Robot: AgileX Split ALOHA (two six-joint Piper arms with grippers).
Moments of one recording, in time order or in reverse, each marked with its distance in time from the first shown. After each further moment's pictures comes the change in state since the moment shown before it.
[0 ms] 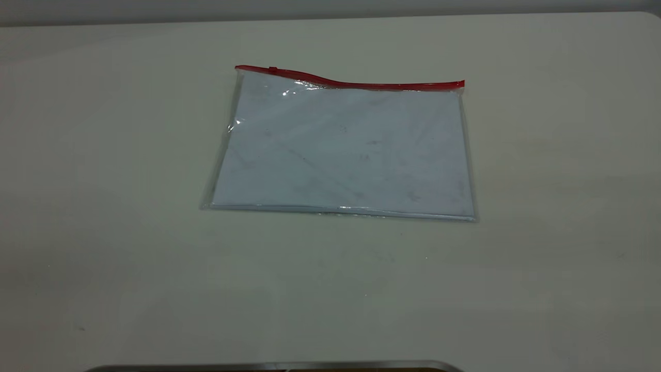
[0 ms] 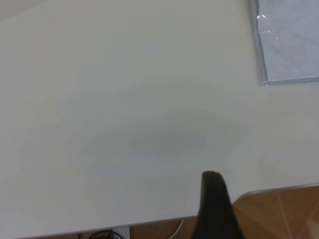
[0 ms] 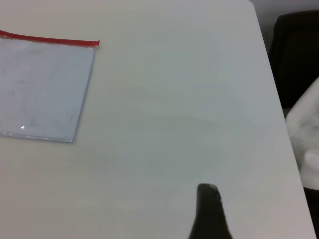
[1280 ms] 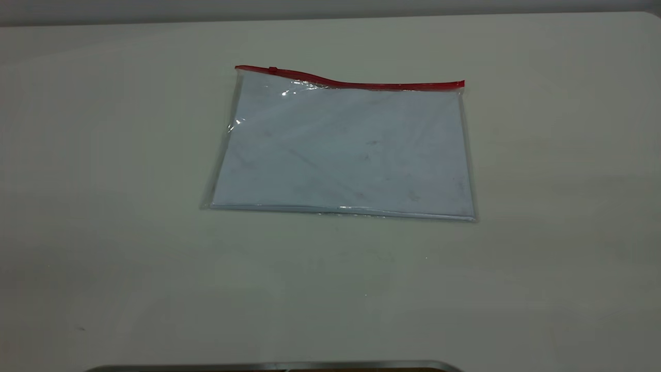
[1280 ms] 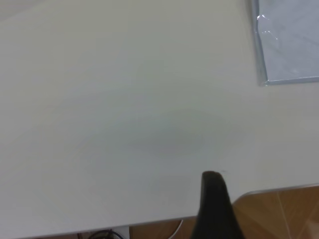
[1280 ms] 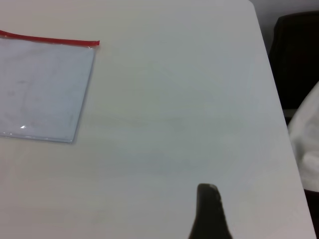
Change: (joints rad) left arm 0.000 0.000 0.000 0.000 0.000 -0.002; right arm 0.000 0.000 0.000 0.000 0.000 0.000
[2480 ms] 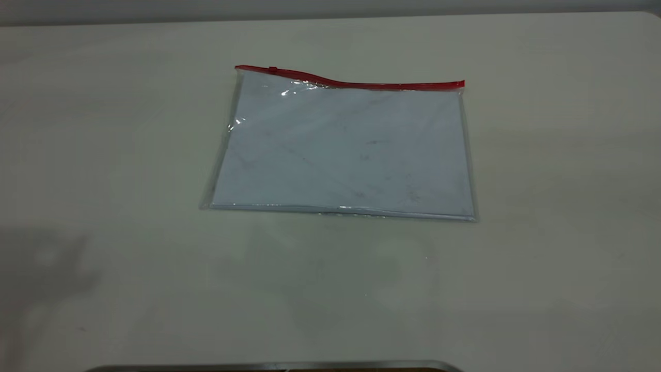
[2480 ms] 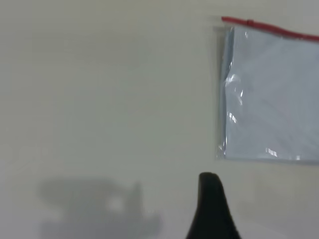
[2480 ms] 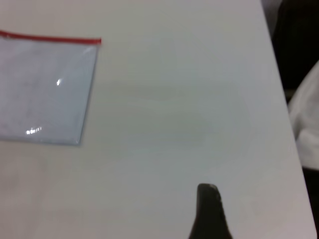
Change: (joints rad) left arm 0.000 1.131 -0.318 -0.234 -0.568 0.019; right arm 0.000 0.347 -0.134 0.007 -0.086 0.025
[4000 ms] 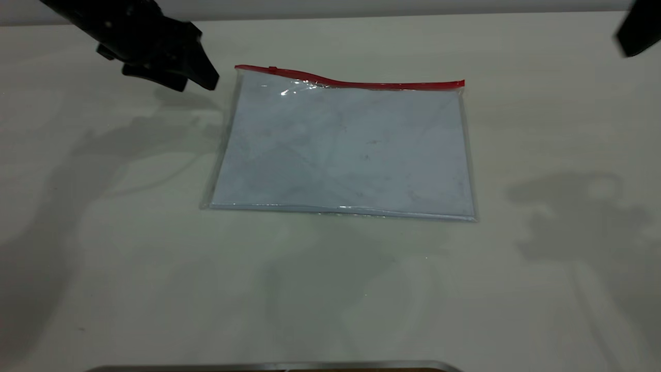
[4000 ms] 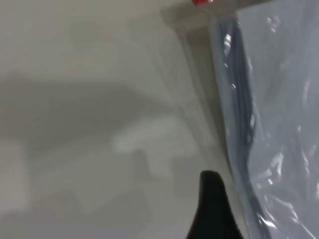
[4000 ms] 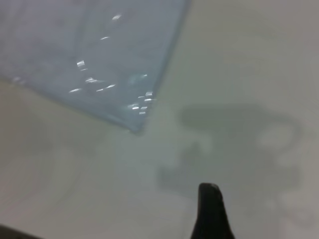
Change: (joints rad) left arm -0.113 1.250 -0.658 -0.578 -0.147 0.810; right arm 0.281 1.173 -0.203 0.116 -0.544 -0.144
